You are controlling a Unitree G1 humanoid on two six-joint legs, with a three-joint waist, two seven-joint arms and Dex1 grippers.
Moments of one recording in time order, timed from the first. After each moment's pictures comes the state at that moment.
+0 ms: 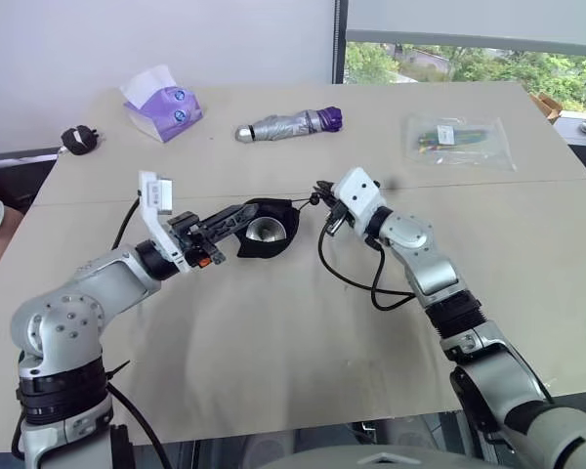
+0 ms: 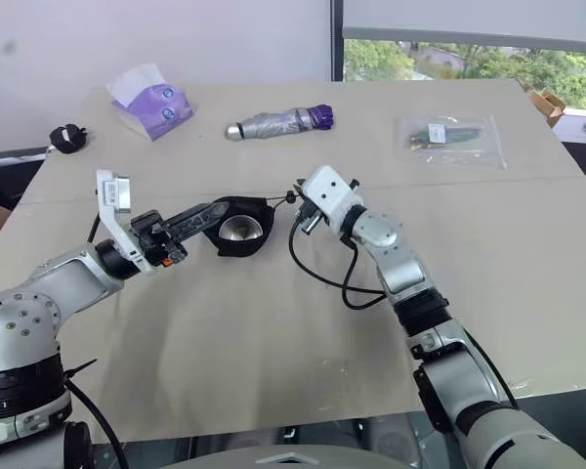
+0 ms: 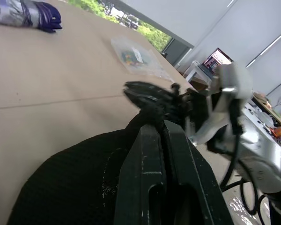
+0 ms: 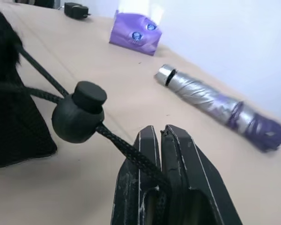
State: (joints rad) left arm -0.24 0.62 0.41 -0.31 -1.11 0.96 -0.56; right arm -0.68 -0.16 0.25 0.22 -0.09 0.07 0.54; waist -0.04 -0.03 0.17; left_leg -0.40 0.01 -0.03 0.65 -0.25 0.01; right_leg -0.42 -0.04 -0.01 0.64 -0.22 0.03
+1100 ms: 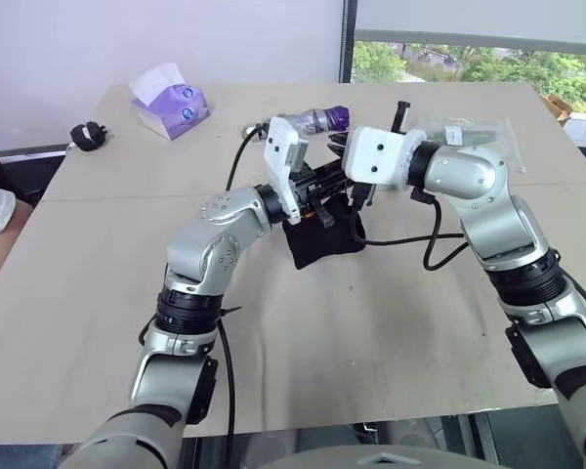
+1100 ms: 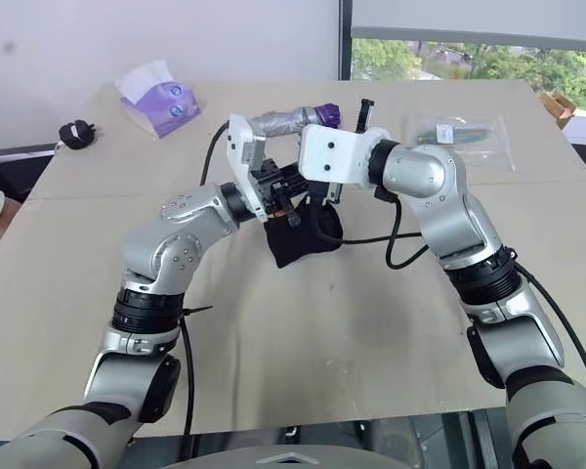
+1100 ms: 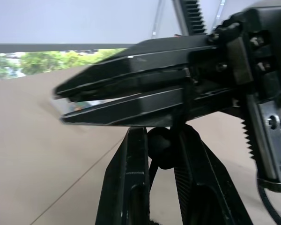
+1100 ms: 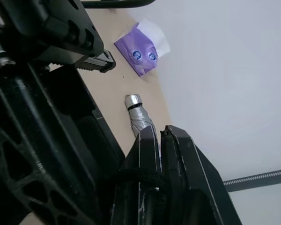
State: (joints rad) left arm -0.68 0.33 -0.06 -0.09 -0.58 0.59 -0.72; right arm -0.88 -0.45 0.31 -0.11 -0.25 0.20 0.78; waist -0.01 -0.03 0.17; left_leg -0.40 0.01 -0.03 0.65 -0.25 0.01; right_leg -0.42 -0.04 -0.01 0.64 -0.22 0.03
